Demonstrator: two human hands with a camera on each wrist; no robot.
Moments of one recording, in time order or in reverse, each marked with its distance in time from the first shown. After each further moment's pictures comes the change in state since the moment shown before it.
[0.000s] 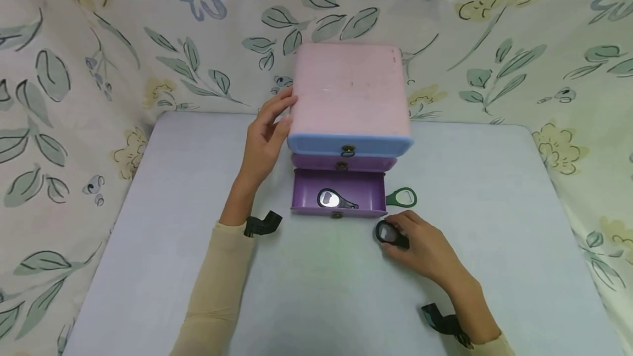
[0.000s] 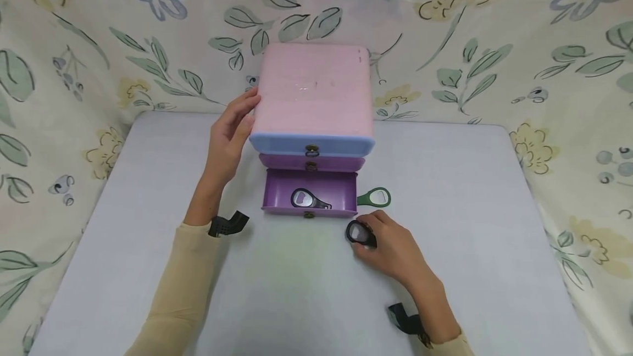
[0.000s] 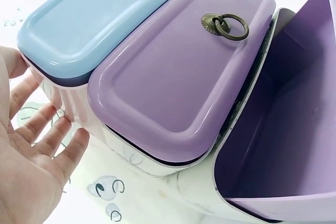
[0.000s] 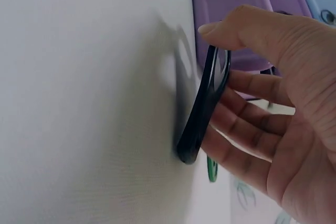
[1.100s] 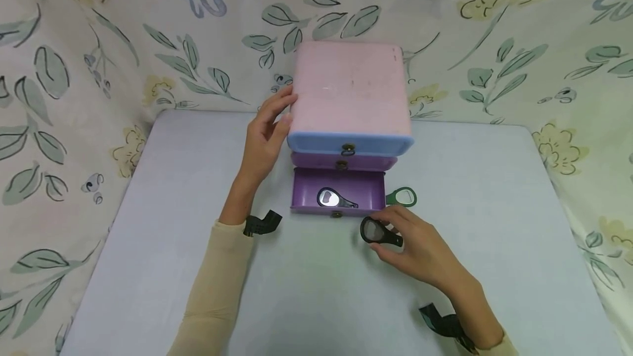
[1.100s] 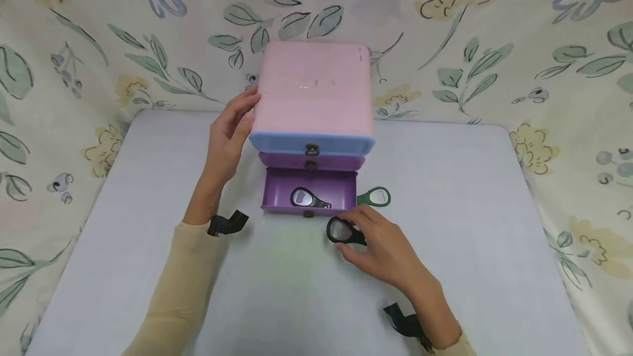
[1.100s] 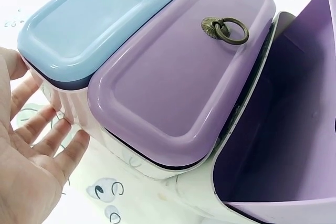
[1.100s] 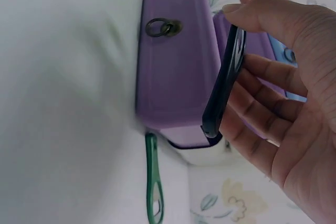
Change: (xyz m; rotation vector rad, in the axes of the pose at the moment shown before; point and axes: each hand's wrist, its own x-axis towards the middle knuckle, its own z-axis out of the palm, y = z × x) left_hand 0.000 0.000 0.001 -0.008 0.010 0.000; right_hand 0.009 -0.032 -0.023 0.111 0.115 -0.269
